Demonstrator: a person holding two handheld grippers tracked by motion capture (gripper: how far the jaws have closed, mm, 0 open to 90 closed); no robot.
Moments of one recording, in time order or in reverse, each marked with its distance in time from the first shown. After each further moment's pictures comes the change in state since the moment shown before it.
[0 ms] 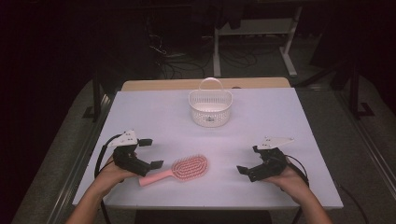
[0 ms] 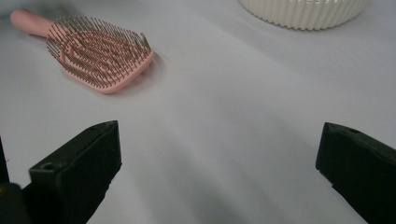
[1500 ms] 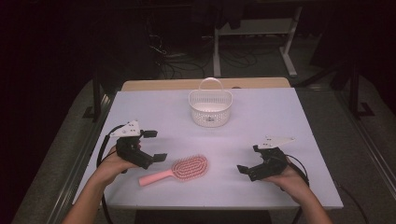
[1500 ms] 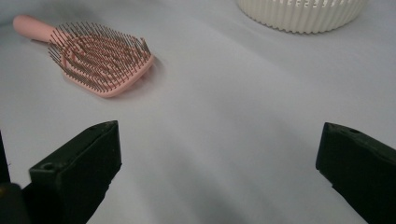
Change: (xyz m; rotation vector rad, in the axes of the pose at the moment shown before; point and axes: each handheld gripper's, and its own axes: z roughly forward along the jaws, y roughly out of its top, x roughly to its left) left arm 0.000 0.035 0.004 -0.025 -0.058 0.063; right arm -0.001 0.001 -0.001 -0.009 0.002 0.008
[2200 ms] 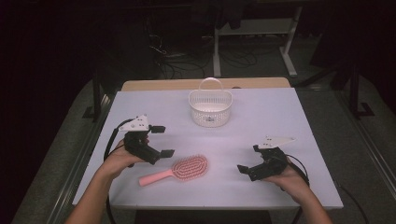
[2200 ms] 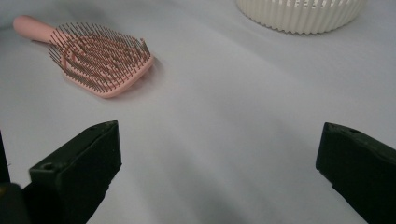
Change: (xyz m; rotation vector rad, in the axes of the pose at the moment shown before) left arm 0.001 0.020 0.017 0.005 -0.043 0.034; right arm 0.000 0.000 0.000 -0.003 0.000 -0.001
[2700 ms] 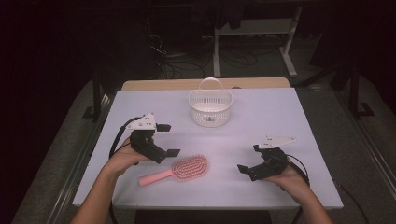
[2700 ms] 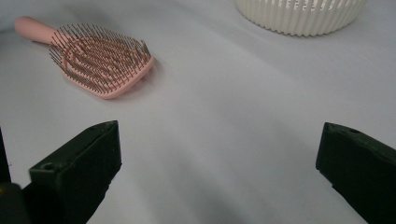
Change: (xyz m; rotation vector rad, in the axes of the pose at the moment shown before) left arm -0.005 0.010 0.014 0.028 0.003 0.033; right arm 0.000 0.001 -0.001 -0.007 0.000 -0.002
